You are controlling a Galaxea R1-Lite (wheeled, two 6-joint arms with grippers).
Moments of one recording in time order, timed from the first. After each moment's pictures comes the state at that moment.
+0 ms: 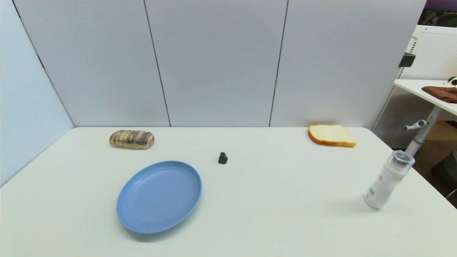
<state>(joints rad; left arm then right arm) -0.01 0.06 -0.03 -0.01 0.00 -0.03 0.00 0.00 0.00 0.01 0.00 0.00</state>
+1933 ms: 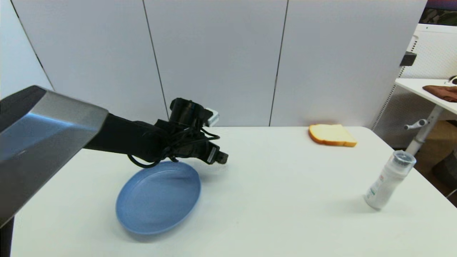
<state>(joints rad) -0.53 2.11 -1.36 -0.11 -0.05 0.16 0.00 0.00 0.00 0.01 0.00 0.00</state>
